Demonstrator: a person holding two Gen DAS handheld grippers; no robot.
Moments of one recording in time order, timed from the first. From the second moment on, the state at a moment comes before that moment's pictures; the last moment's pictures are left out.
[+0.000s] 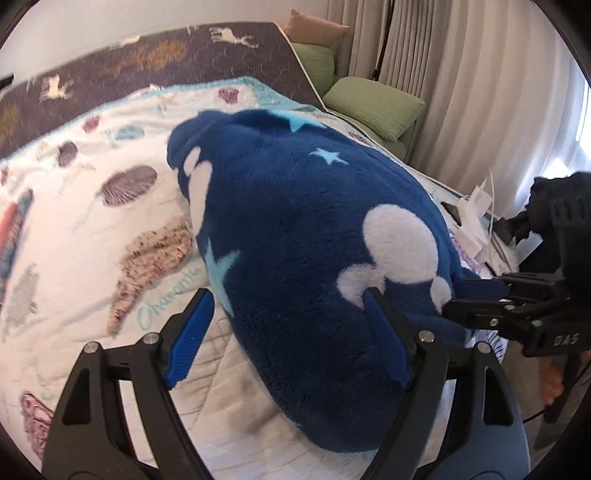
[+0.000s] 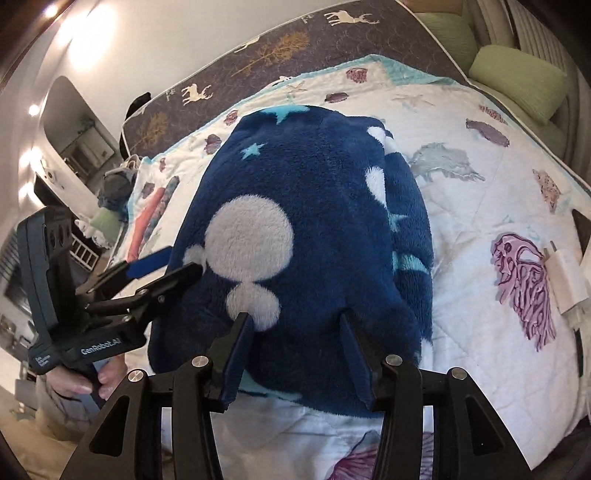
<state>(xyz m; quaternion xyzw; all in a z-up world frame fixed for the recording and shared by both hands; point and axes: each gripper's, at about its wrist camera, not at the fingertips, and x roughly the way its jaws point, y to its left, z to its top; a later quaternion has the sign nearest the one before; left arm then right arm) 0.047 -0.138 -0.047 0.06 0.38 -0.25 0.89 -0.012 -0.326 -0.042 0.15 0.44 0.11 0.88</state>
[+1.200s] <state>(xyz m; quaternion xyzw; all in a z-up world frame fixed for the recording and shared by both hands) 0.101 -0.114 -0.072 -0.11 0.48 -0.31 0.81 0.042 -0.421 -0.087 0.33 0.44 0.22 0.81</state>
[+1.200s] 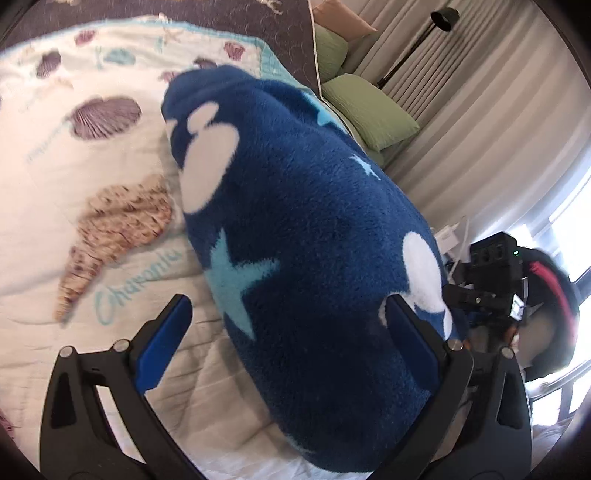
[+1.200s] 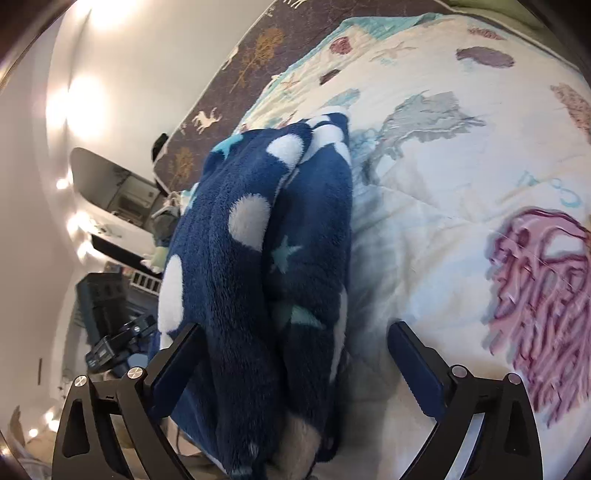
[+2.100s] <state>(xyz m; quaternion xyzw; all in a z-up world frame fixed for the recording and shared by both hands) 0.134 -0.141 -0.116 -0.21 0.54 -0.40 0.71 0.120 -0.386 -0.089 0.29 0.47 0.32 0.77</state>
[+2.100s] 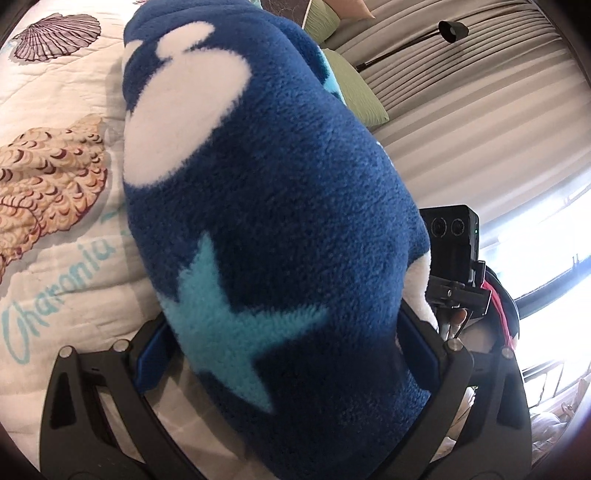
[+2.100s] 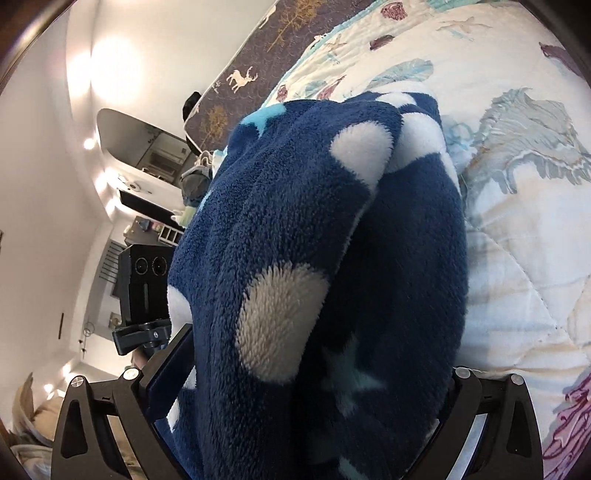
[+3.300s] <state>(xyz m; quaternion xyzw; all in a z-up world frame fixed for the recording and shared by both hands) 0.079 -0.124 -0.061 -0.13 0.48 -0.36 0.79 0.048 -0.359 -0.058 0.33 0.47 0.20 0.79</state>
